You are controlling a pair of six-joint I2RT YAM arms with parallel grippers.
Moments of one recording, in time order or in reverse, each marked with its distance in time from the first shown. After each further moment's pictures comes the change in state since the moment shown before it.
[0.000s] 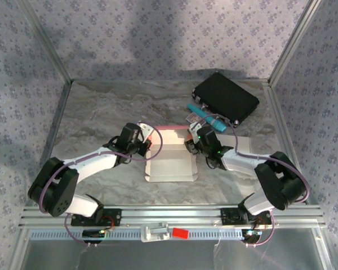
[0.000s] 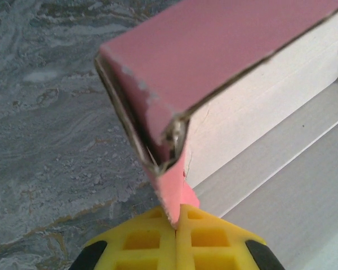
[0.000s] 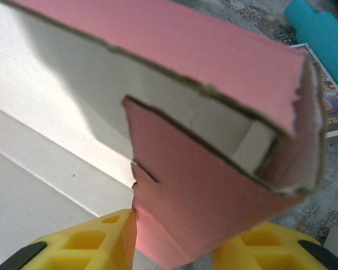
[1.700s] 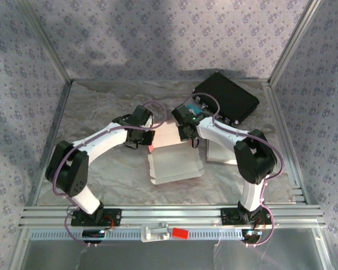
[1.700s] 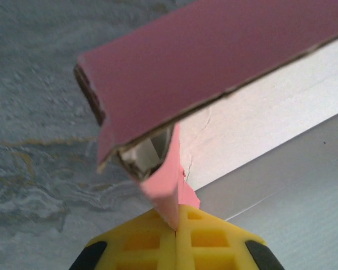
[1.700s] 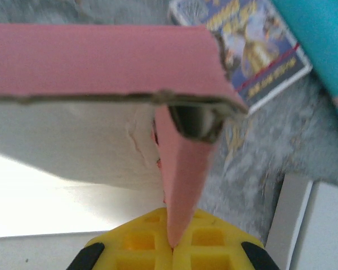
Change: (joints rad) left arm 0.008 0.231 0.481 -0.670 0.051 -0.367; right arm 0.063 0.358 0.721 -0.924 0.239 0.391
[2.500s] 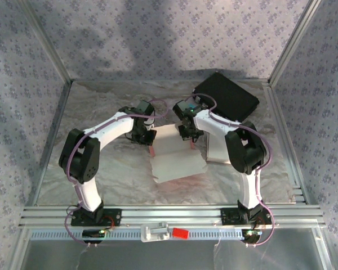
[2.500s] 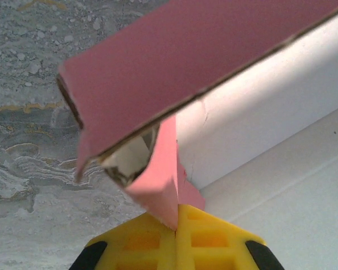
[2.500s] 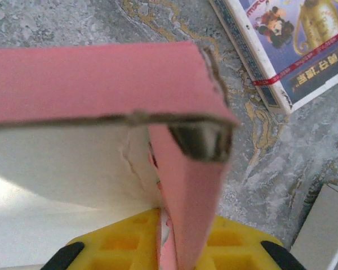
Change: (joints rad) left arm 0.040 0.173 0.192 -0.235 0.124 0.018; right arm -0.074 0.151 0.150 -0.122 -0.147 -0.074
